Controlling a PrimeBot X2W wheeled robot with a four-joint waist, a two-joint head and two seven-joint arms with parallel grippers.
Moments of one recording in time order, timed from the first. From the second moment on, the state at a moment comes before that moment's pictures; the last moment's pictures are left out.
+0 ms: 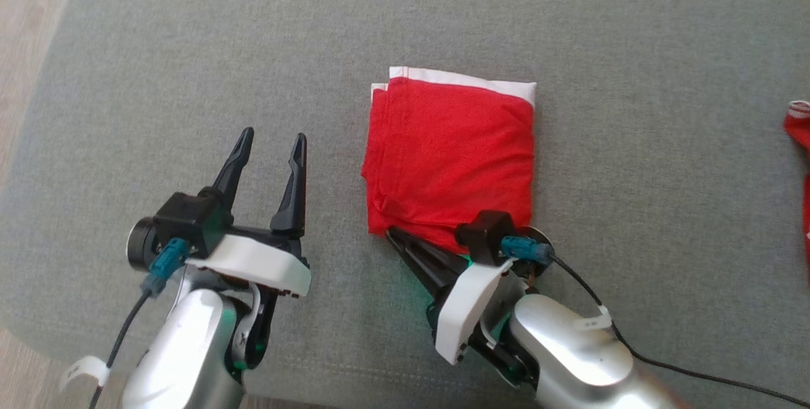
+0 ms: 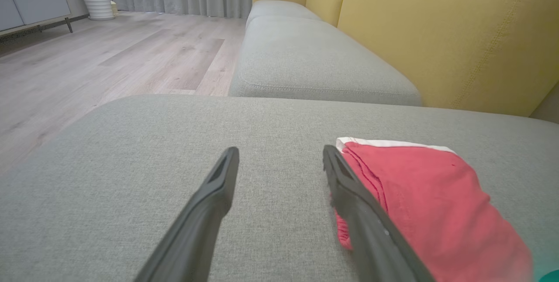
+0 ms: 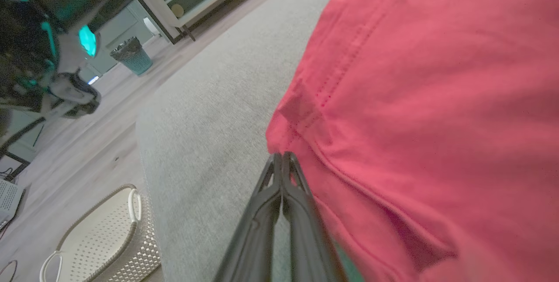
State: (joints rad) left arm -0.26 0.18 -0.41 0.17 -0.34 0.10 -0.25; right arm -0.47 -0.07 0.87 0.55 0.53 0.12 -0.04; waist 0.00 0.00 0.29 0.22
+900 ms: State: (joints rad) left arm -0.07 0.26 -0.37 0.10 -0.34 0.15 -0.24; right arm 0.00 -0.05 0.01 0.00 0.18 0.12 -0.03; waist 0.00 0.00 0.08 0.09
